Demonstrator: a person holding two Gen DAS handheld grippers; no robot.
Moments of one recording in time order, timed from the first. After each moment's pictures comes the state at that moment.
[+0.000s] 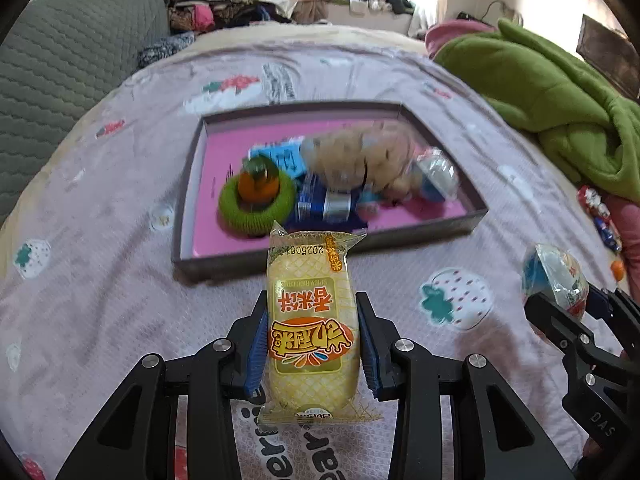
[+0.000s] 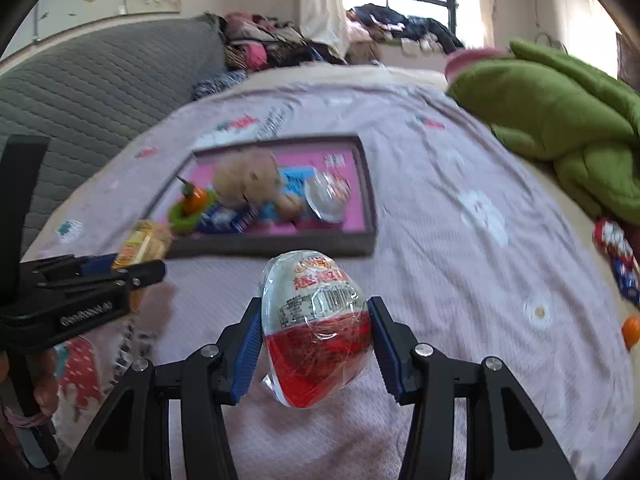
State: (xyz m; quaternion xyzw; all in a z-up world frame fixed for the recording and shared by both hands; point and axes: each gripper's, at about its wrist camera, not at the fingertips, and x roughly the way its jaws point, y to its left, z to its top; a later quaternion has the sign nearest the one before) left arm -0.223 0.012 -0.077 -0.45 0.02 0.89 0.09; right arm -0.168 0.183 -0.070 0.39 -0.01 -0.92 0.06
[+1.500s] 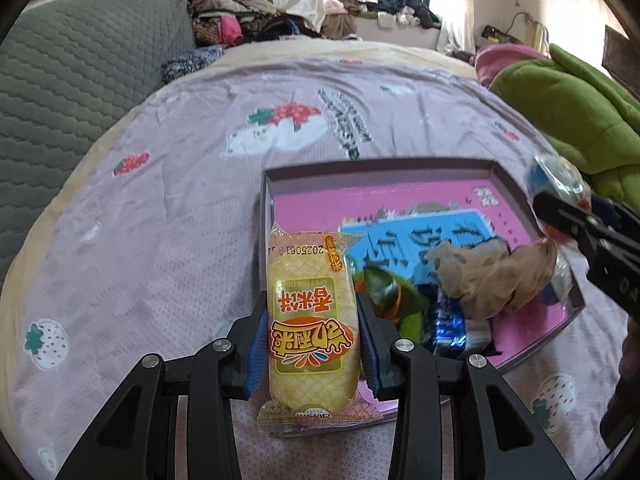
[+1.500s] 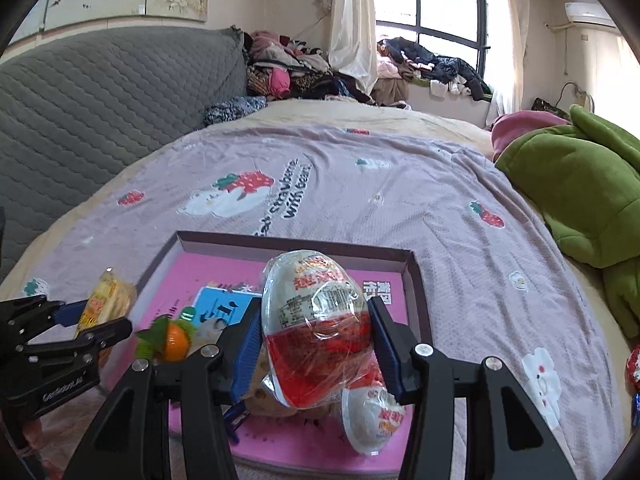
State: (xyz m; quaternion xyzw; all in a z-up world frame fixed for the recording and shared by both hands) left arm -0.351 -0.049 -0.088 -0.44 0.04 0.90 0.05; right arm -0.344 0.132 -0.062 0.34 0.03 -0.94 0.08
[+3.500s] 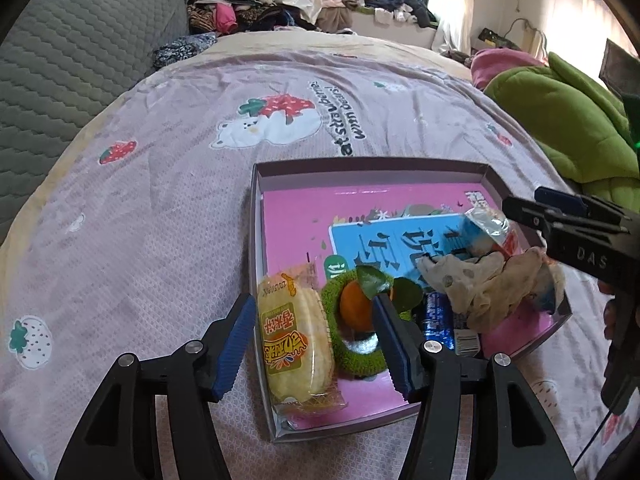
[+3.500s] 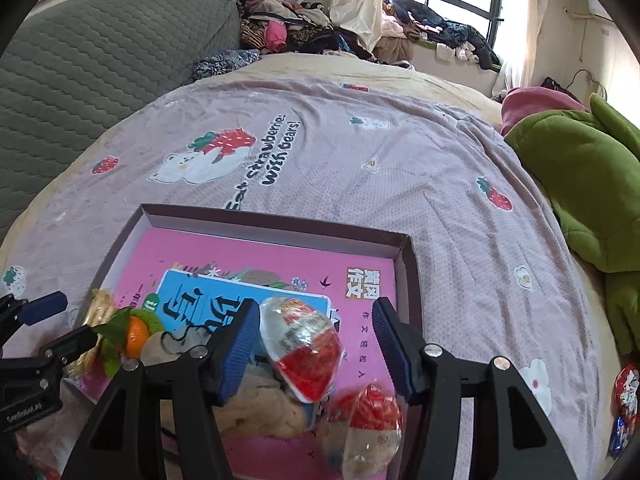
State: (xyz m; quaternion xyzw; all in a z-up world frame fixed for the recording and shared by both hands) left arm -0.359 -0.056 -0.082 -0.45 0.00 0.89 0.07; right arm -0.388 0.139 -0.071 0.42 0.06 -0.90 0.07
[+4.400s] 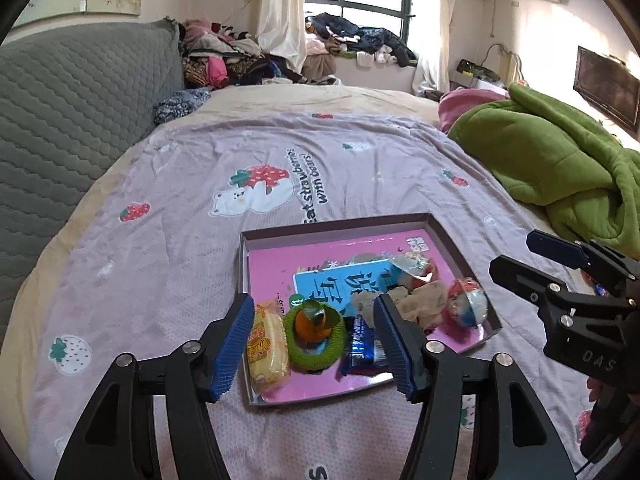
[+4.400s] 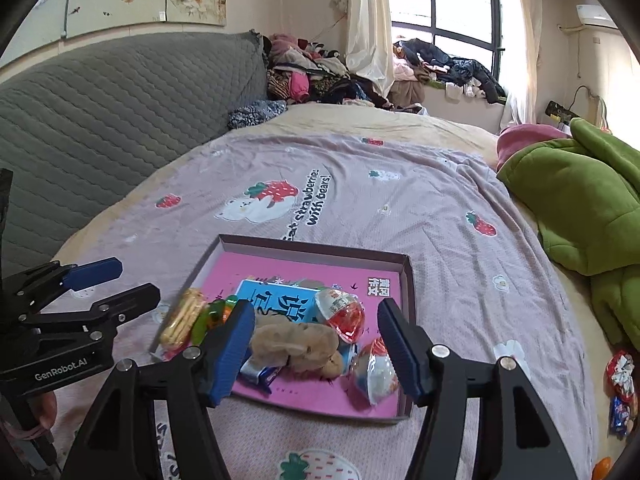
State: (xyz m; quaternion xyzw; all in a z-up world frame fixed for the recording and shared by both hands) left arm -0.291 -0.029 0.008 -0.37 0.02 0.93 0.09; right arm -0.281 0.144 0.007 0.35 0.03 -0.93 0.12
